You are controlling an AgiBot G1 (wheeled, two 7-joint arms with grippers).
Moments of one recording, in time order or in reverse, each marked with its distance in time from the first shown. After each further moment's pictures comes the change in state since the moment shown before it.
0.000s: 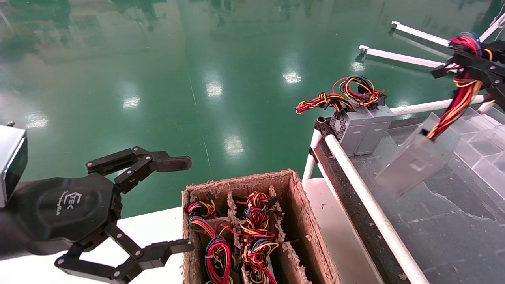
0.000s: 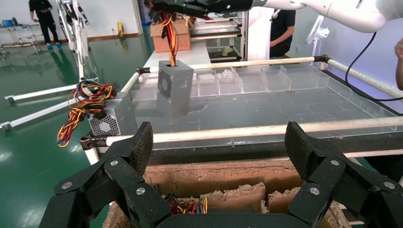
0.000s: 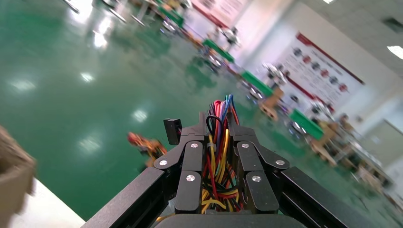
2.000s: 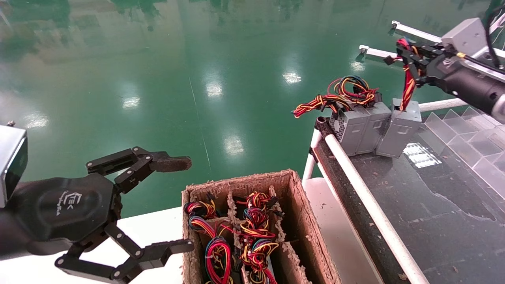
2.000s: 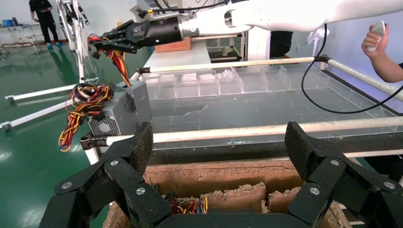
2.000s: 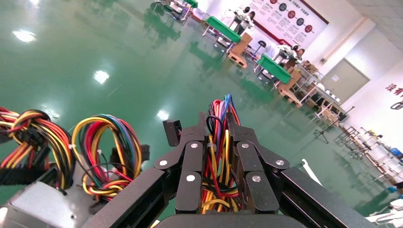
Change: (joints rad) left arm 0.000 0.000 0.000 0.000 0.000 0.000 0.000; right arm 0.685 -0.507 -0.224 -0.915 -0.360 0.169 -0.371
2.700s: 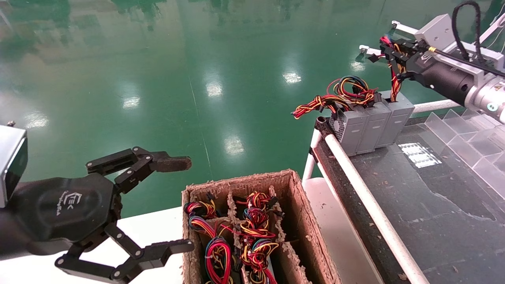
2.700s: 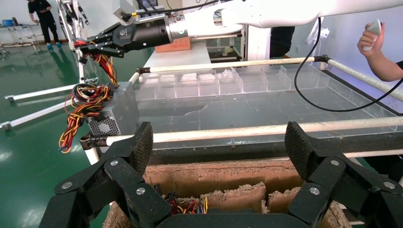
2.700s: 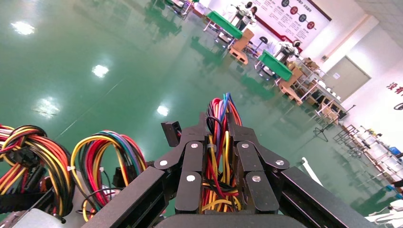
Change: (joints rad) left arm 0.000 0.000 0.000 0.000 0.000 0.000 0.000; right arm 0.085 -0.088 -0.004 -0.151 -0.009 0.035 -0.089
